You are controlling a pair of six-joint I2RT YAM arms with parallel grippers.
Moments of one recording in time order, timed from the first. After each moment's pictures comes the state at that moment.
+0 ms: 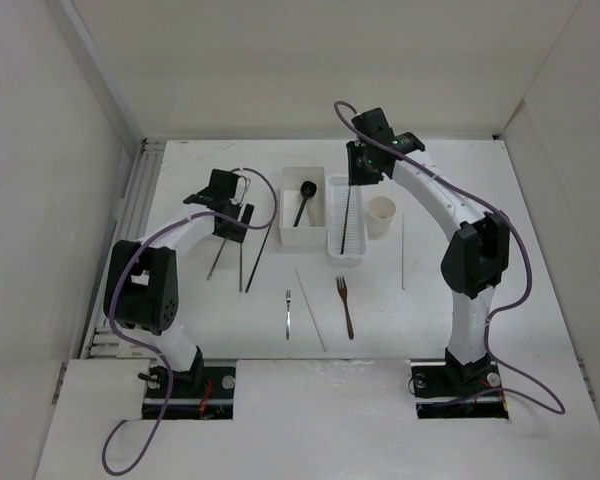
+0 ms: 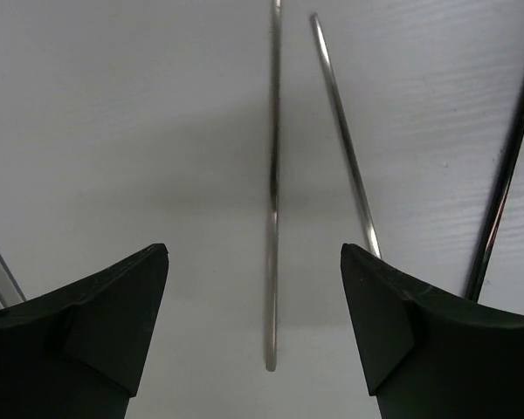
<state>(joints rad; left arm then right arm) -0.24 1.66 1.11 -0.49 -0.22 0.11 0.45 2.01 1.95 -0.84 0.11 0.33</state>
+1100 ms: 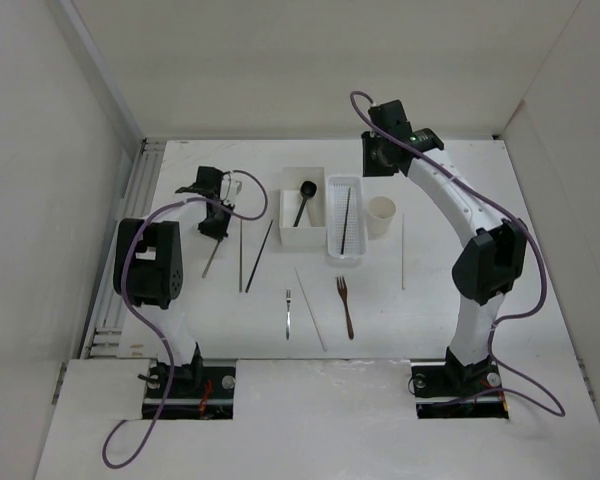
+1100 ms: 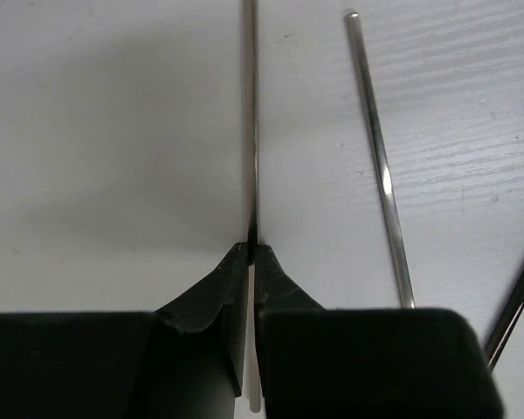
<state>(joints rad) -0.12 1.84 1.19 -0.52 -0.01 0.18 0.41 1.92 1.93 -0.84 0.16 0.29</state>
